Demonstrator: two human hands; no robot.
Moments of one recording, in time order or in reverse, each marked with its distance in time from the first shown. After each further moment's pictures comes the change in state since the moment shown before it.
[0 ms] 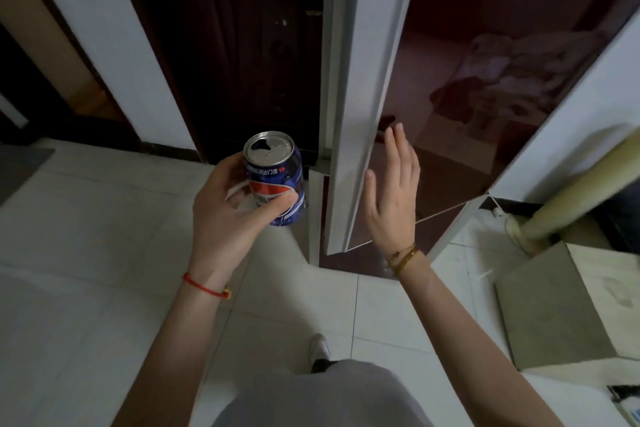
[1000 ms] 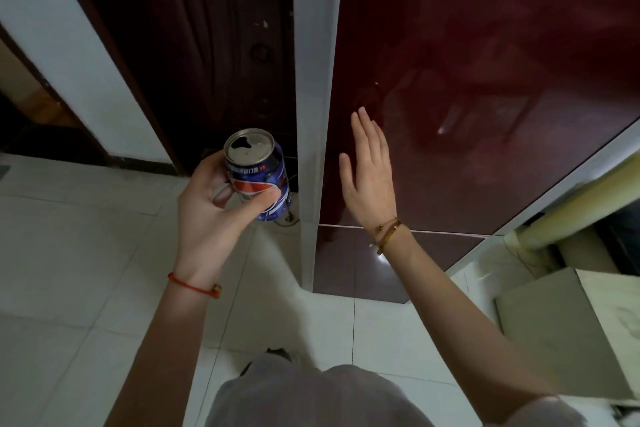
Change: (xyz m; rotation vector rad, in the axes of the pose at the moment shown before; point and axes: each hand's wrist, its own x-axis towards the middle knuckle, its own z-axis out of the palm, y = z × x) left_hand 0.192 -0.042 0.033 -0.036 -0.036 -0.034; right_hand 0.158 0.062 0.131 0.012 -0.196 0.069
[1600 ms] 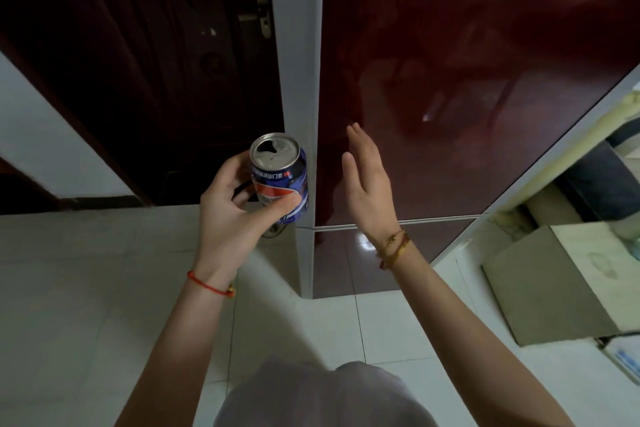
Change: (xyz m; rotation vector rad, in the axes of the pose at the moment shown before) left_hand 0.071 -0.011 0.011 0.023 -0.283 0.000; right_hand 0.015 -0.020 0.015 0.318 0.115 0.324
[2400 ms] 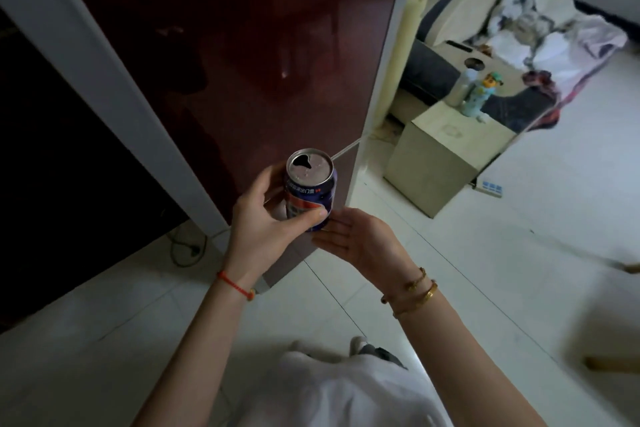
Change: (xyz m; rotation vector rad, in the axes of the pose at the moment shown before) left_hand -0.022 -0.012 0.101 -0.003 -0.744 -0.020; right_hand -0.142 -0.014 -0.074 0.913 0.346 1.050
